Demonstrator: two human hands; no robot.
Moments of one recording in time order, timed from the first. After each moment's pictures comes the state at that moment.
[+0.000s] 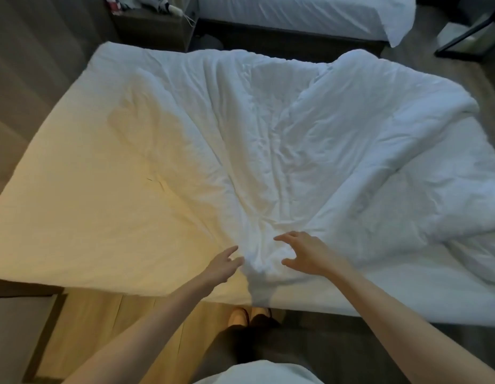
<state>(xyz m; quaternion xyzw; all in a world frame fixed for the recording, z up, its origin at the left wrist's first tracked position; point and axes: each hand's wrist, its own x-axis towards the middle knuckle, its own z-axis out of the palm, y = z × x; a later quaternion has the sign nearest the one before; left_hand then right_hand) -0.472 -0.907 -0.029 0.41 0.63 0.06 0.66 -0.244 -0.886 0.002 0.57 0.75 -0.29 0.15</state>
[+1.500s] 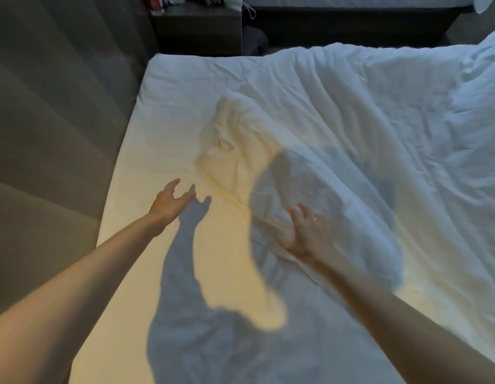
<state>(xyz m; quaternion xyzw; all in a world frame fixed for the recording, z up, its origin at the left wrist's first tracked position) -0.992 -0.451 -0.127 0.47 0.72 0.16 0.48 -0.702 -0.549 -0.152 0.74 0.63 -0.24 0.08</state>
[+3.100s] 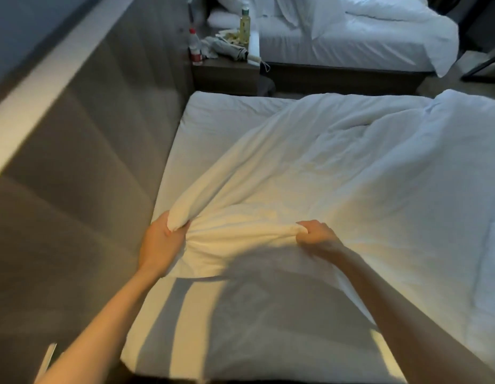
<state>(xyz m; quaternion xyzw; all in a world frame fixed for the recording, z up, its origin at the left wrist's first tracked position) -1.080 -0.656 0.009 0.49 0.70 0.34 0.39 -0.772 -0.656 0.006 0.71 0.62 -0.35 -0.02</state>
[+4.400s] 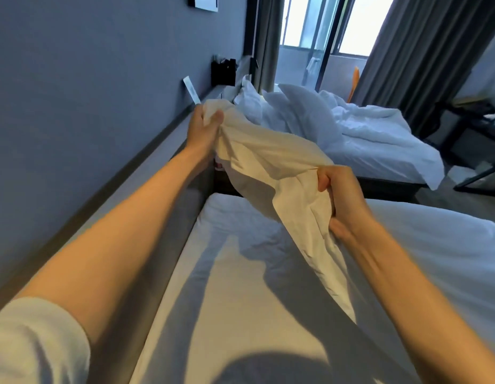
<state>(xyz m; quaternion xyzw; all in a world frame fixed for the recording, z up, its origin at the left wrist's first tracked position) -1.042 -0.368 0.315 0.51 0.48 0.61 0.37 -0.837 -0.536 0.340 0.50 0.38 -0.52 -0.57</state>
